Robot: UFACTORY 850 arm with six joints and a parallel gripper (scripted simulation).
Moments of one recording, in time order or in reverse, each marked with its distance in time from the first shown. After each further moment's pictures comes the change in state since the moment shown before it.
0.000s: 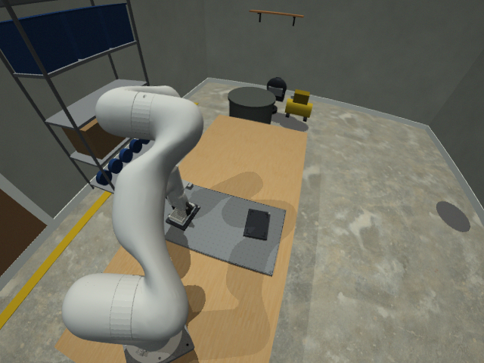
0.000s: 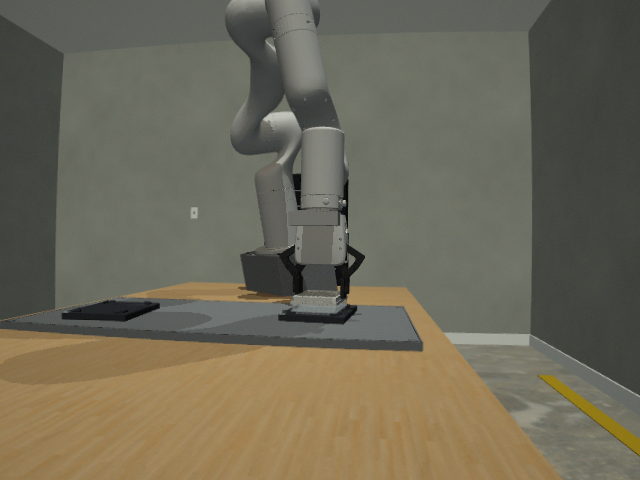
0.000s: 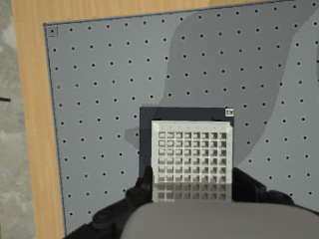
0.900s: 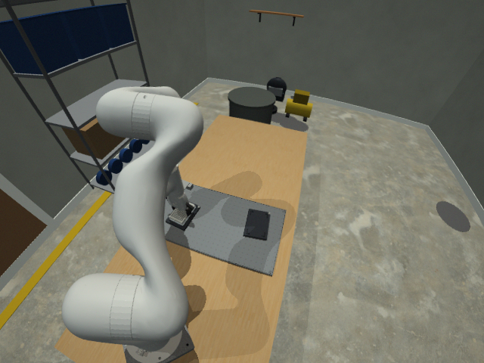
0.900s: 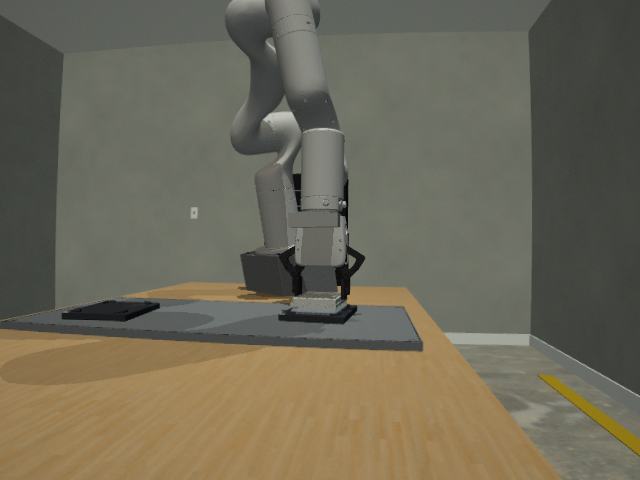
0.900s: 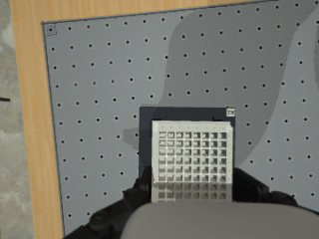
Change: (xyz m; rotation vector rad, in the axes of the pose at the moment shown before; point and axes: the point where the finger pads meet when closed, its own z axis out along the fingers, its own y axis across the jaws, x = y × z) arm 0.000 0.000 0.003 0.000 0.000 0.000
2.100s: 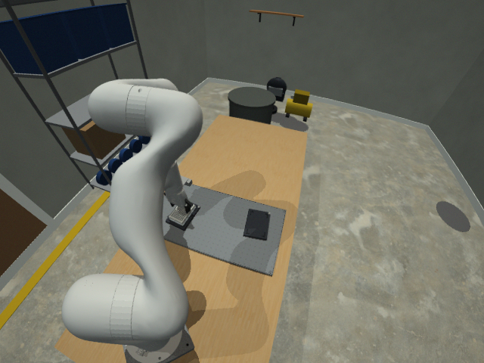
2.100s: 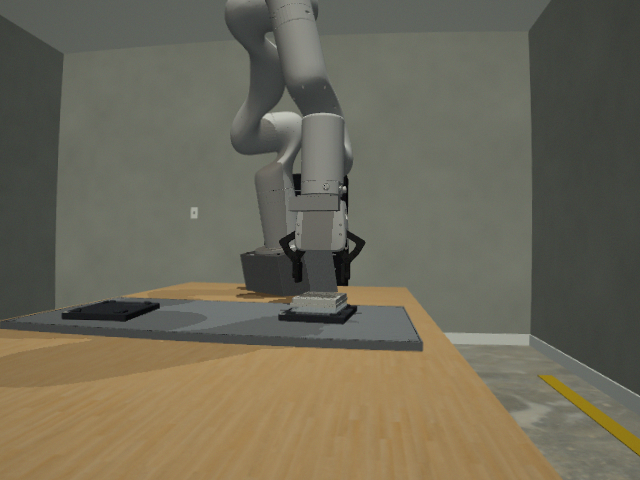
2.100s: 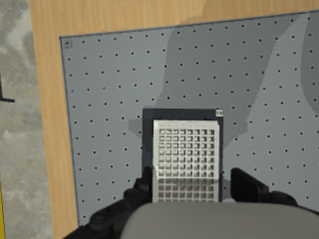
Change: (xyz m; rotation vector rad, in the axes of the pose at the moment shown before) arm 0.000 0.000 -0.029 0.000 0.002 0.000
